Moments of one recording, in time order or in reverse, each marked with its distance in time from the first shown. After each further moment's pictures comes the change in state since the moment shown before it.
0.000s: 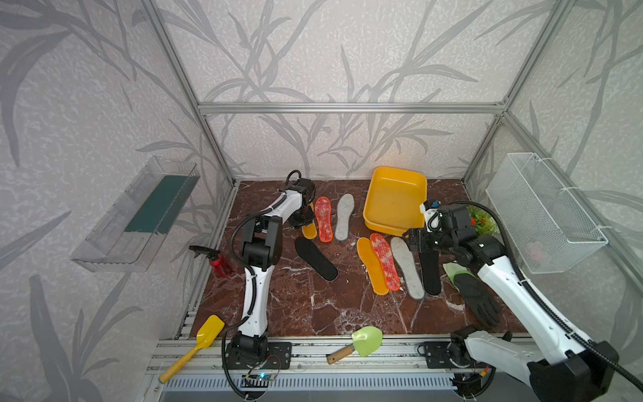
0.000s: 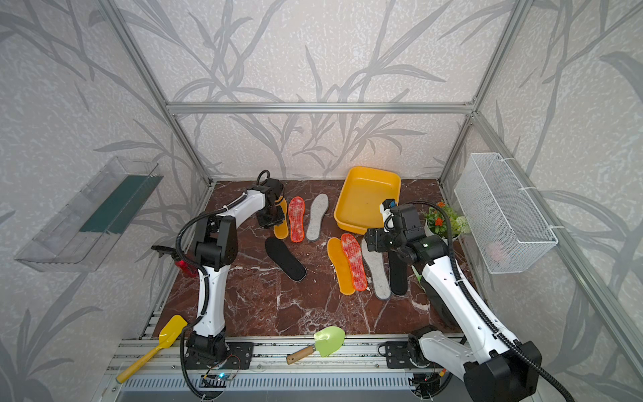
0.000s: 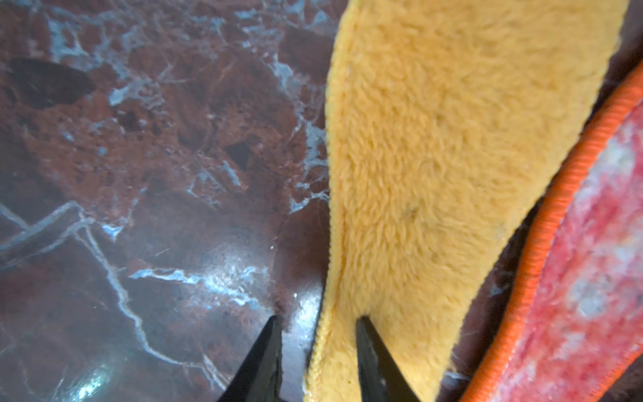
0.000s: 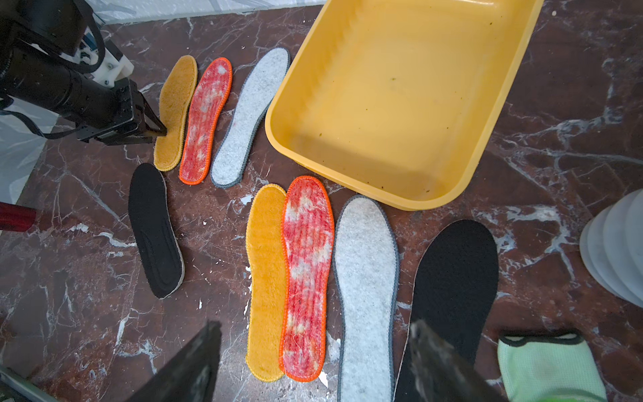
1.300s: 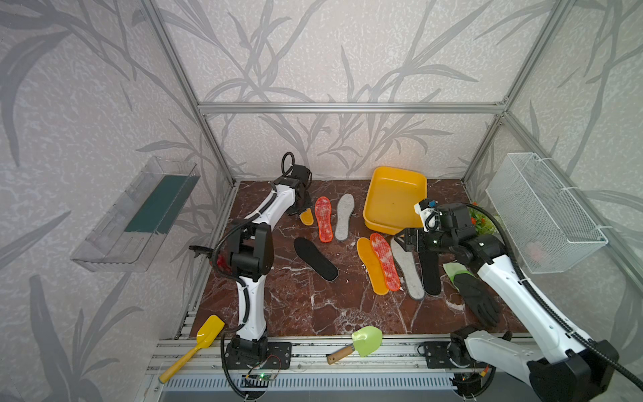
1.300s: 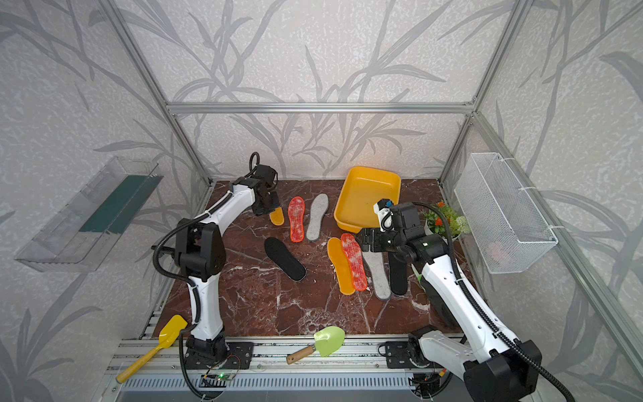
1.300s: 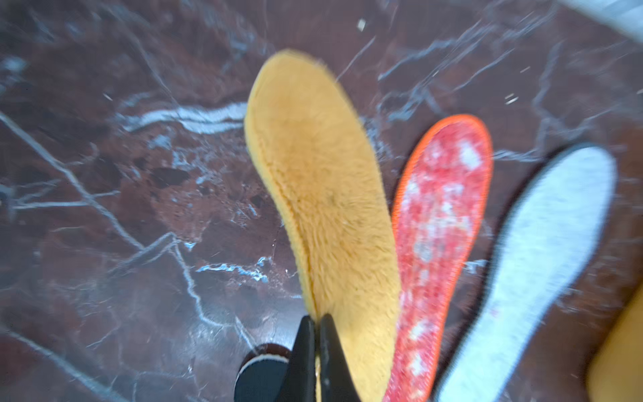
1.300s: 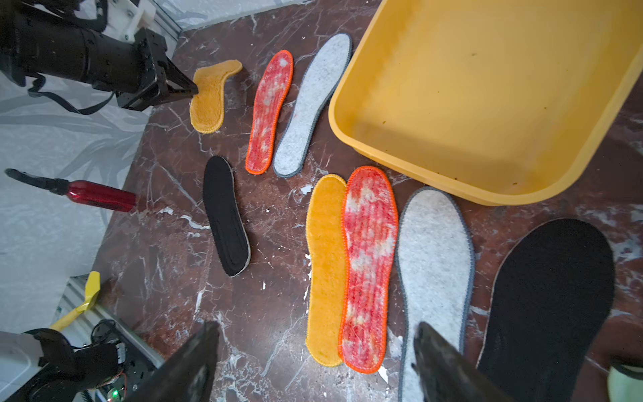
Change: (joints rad) left arm 0.002 -0.249 -0.056 0.093 -0.019 0.091; right arm 0.011 0.013 0.028 0.004 -0.217 0.081
